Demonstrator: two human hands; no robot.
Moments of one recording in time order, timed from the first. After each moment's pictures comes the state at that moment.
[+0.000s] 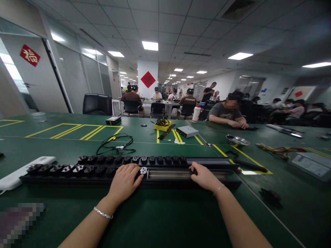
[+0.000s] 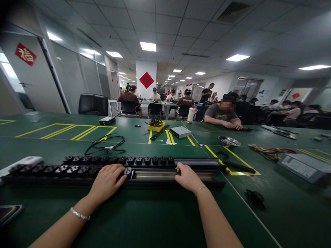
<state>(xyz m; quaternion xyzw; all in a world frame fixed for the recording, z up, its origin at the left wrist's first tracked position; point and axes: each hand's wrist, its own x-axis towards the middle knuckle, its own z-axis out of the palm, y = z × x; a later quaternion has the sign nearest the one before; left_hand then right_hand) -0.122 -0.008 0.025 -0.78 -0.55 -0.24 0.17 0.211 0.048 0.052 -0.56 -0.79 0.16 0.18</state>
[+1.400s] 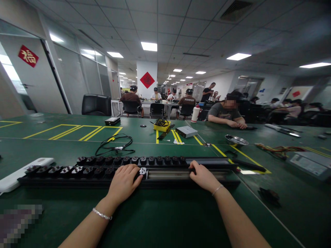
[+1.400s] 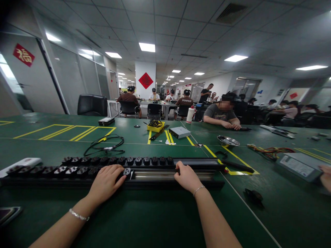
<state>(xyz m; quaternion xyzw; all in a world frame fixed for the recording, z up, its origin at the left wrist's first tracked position) -0.124 -0.007 0.024 -0.78 -0.54 -0.25 0.18 0.211 0.051 0.047 -0.59 -0.78 0.11 0.16</state>
